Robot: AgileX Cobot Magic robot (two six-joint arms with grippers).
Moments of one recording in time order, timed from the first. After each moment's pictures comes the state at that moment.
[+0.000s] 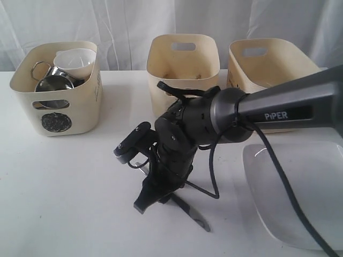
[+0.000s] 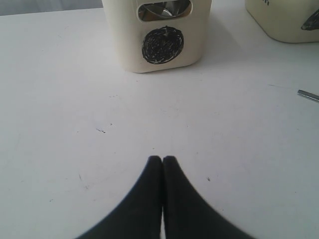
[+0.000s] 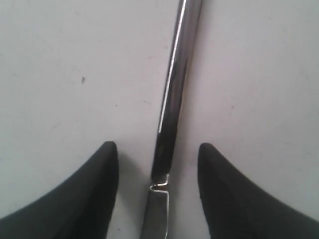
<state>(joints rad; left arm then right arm) -0.13 0.00 0.02 -0.10 0.38 0.11 0.65 2.01 -1.25 -0.08 0.60 -0.09</state>
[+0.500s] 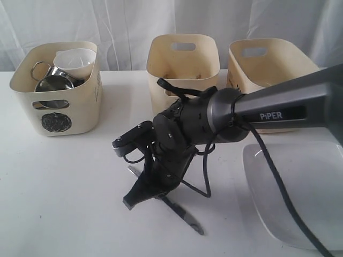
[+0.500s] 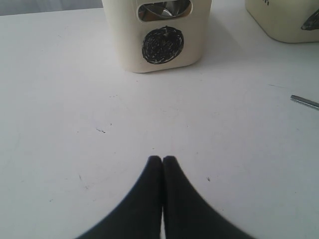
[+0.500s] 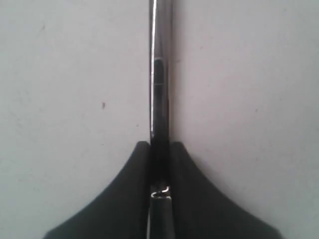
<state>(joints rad) -0.13 0.00 0.02 -0.10 0.38 0.11 0.65 2.02 -1.26 0.01 0.59 -0.01</state>
